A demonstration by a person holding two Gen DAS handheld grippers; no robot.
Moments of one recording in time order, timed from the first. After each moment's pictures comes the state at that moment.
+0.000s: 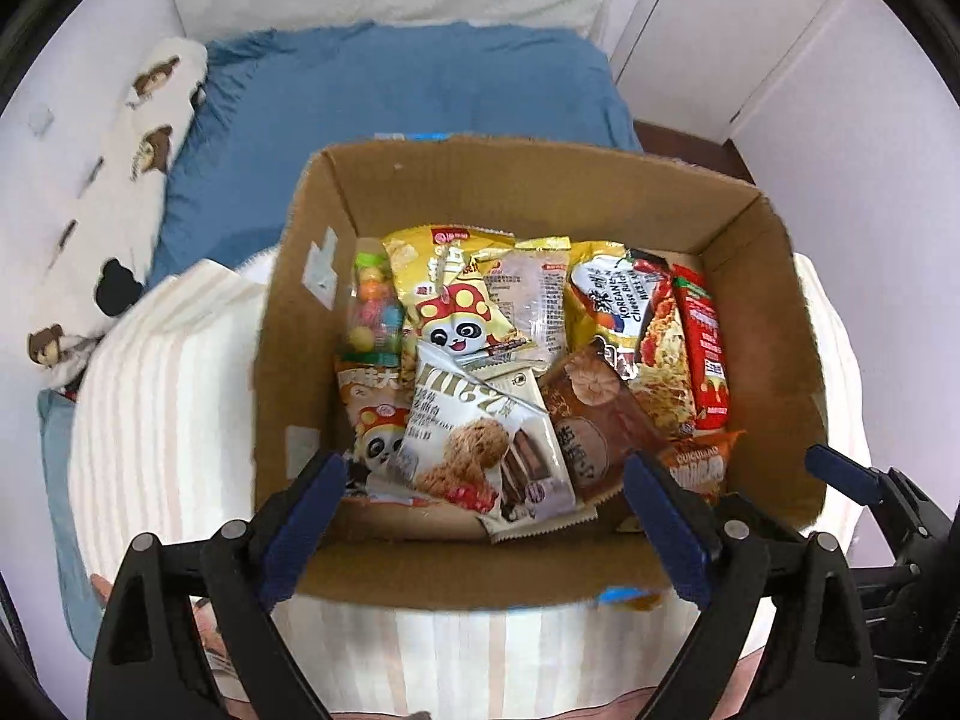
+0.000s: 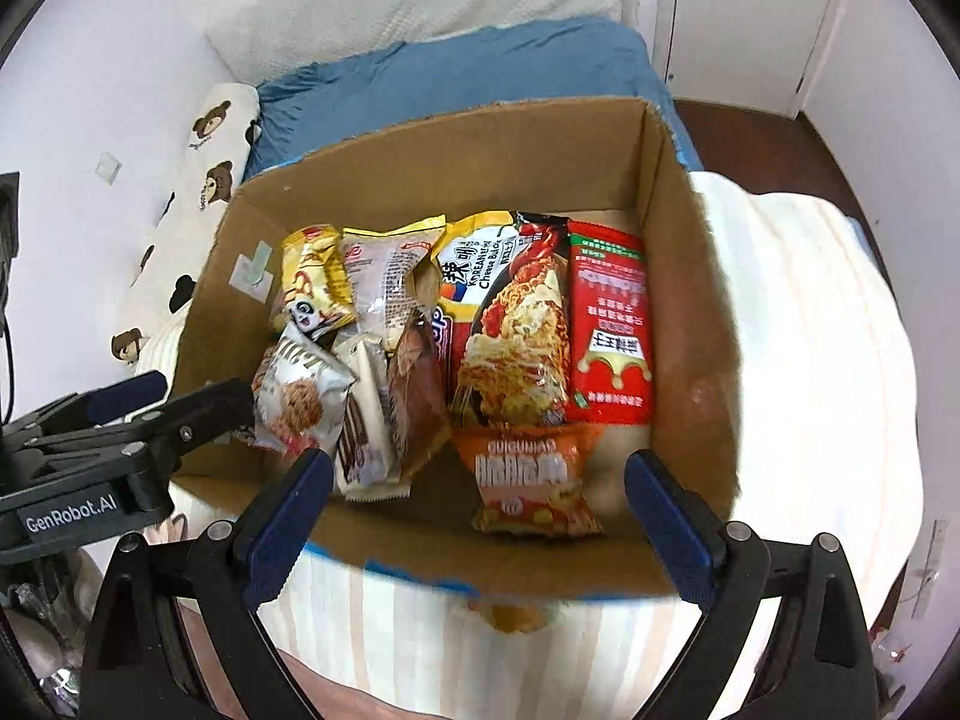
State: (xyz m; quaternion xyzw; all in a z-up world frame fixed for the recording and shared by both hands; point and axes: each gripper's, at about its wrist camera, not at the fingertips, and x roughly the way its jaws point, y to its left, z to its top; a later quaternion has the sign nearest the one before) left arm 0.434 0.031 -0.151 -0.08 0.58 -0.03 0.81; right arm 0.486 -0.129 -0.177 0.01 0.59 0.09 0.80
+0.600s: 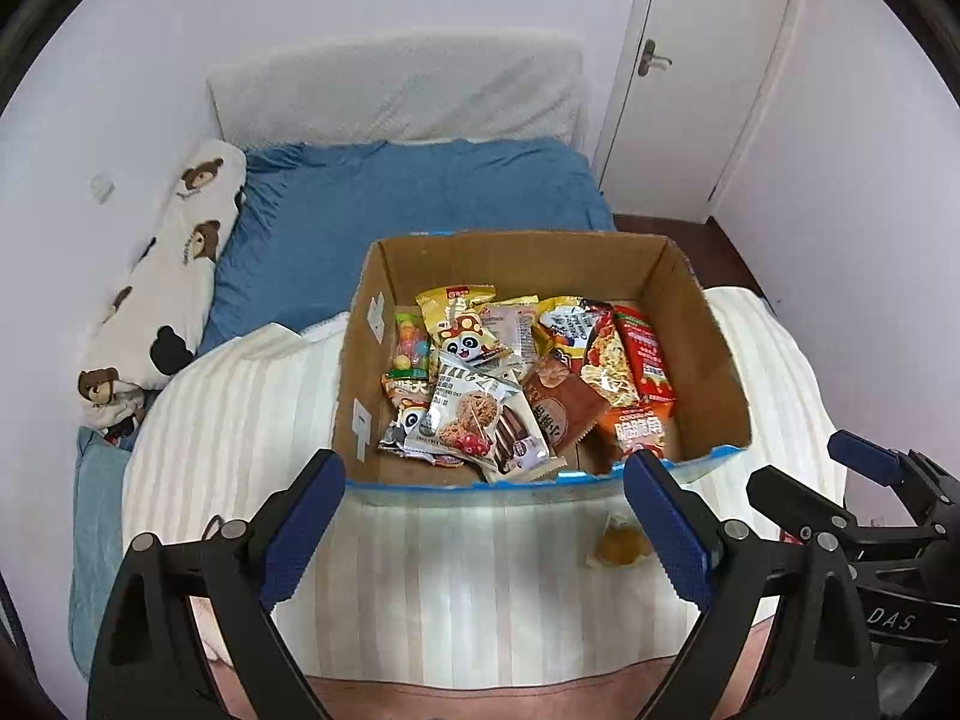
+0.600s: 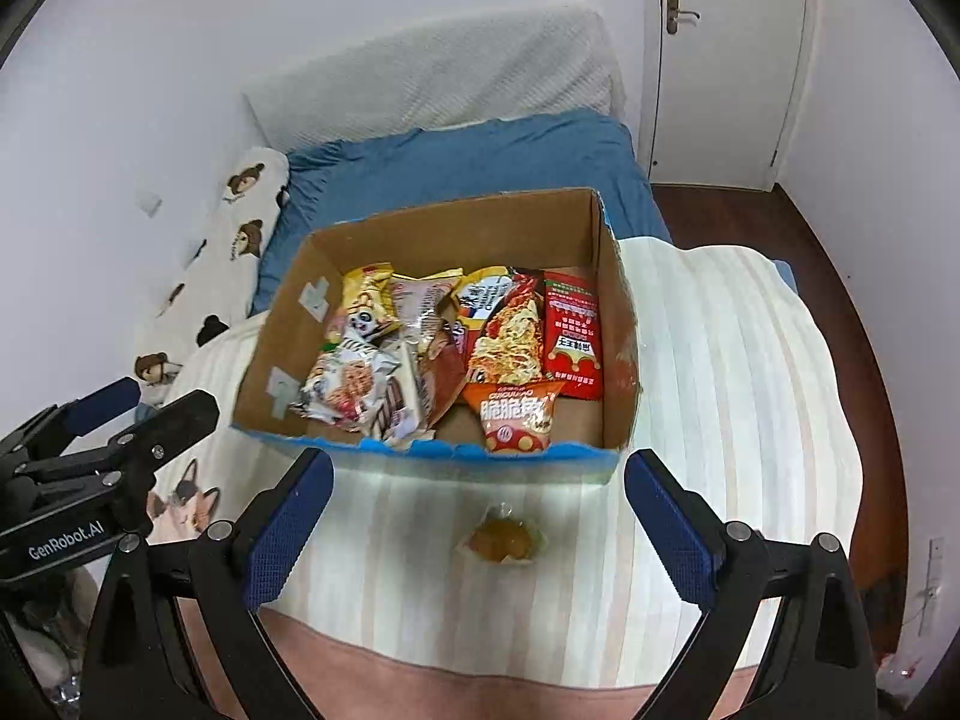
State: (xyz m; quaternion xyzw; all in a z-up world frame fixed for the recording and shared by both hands) left arm 0.308 0.024 -0.072 -0.05 0.45 -0.02 0.89; right arm 0.369 -0.148 -0.085 0.00 0.49 0.10 0.87
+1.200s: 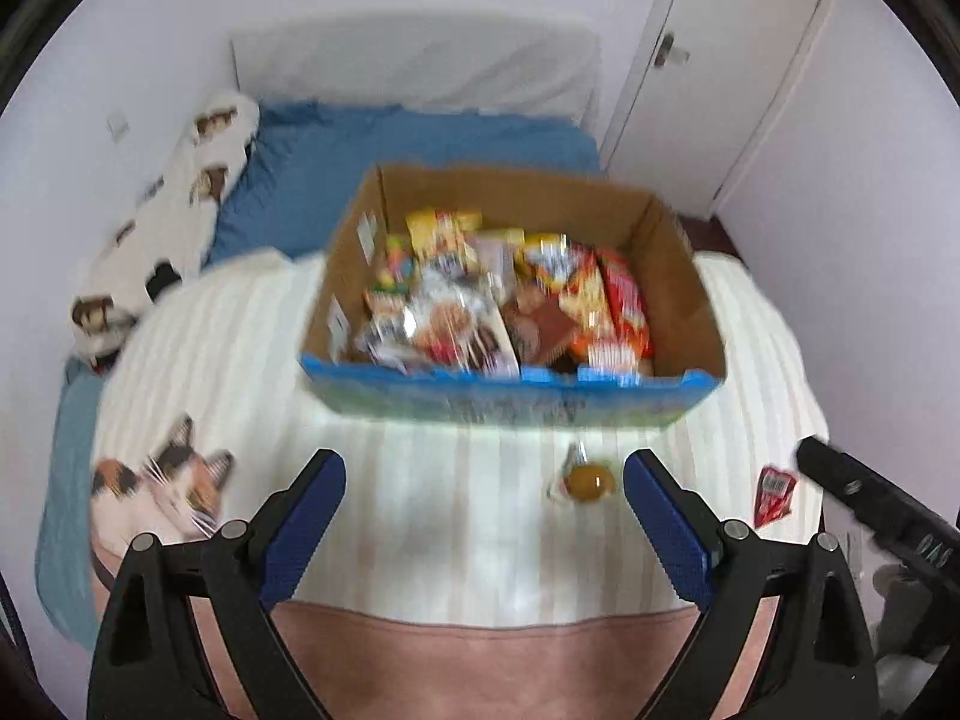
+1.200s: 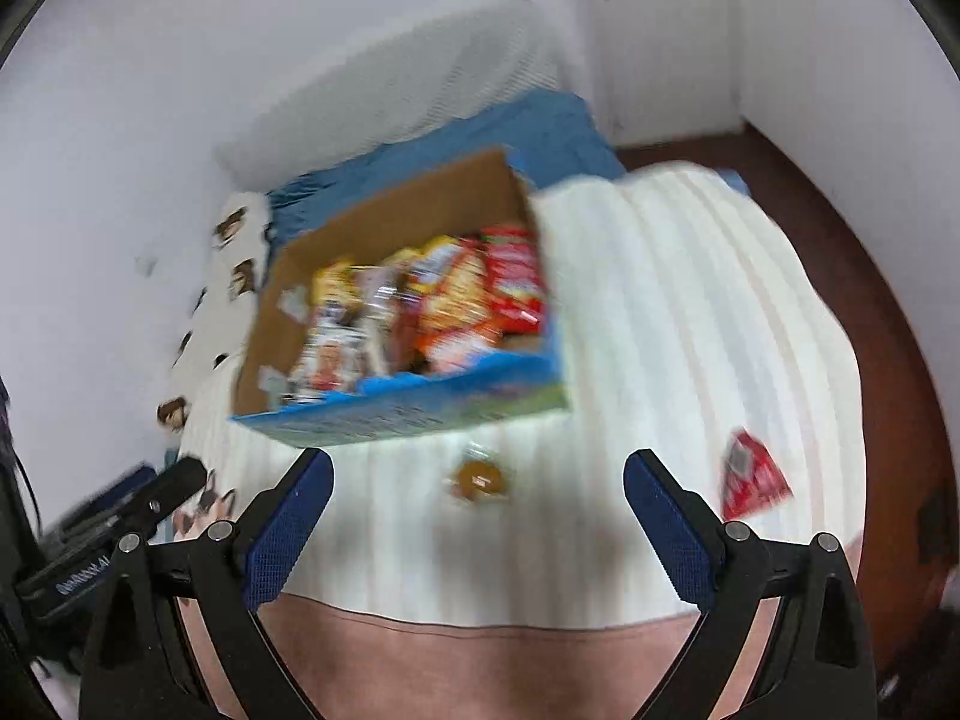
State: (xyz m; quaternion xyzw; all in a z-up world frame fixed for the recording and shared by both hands) left arm 0.266 -0.005 -0.114 -0.10 0.49 -0.01 0.86; right arm 0.326 -0.234 -0.110 0.11 0.50 0.07 0.85
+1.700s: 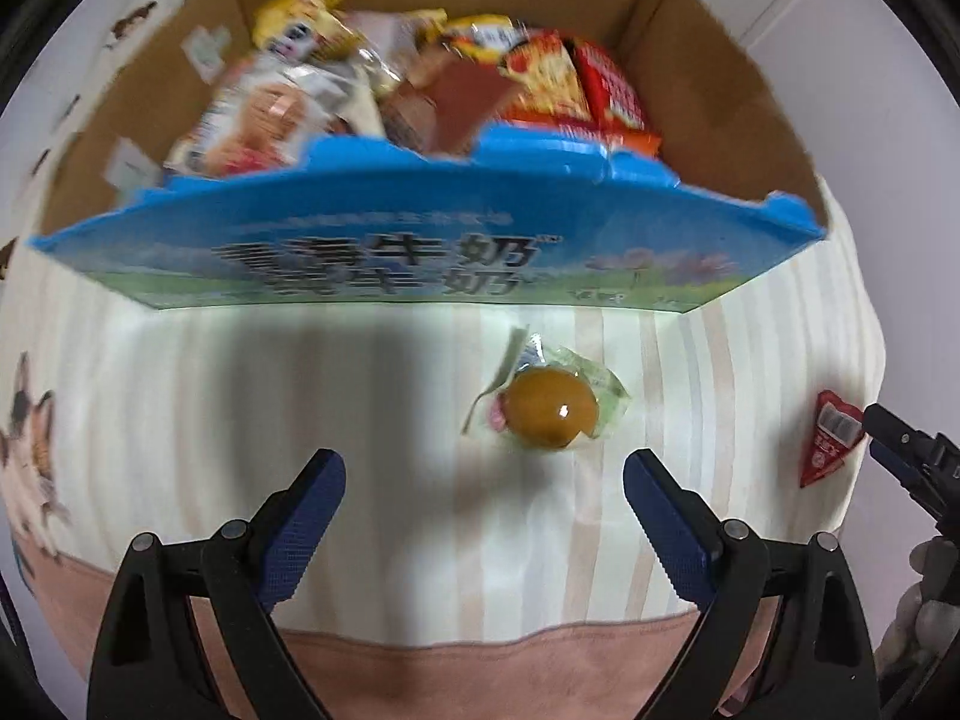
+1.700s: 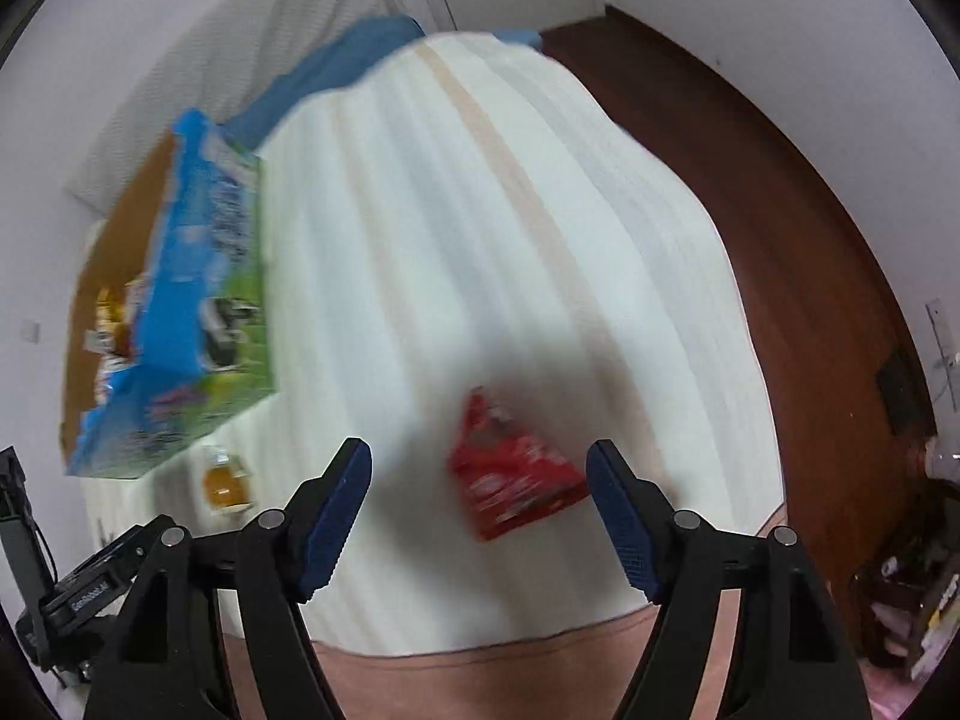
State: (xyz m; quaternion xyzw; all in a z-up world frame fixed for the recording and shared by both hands) left arm 0.330 -0.087 -0.250 -0.10 0.63 -0.06 0.77; right arm 0.365 -0.386 -0.226 0.15 0.59 -0.07 0.79
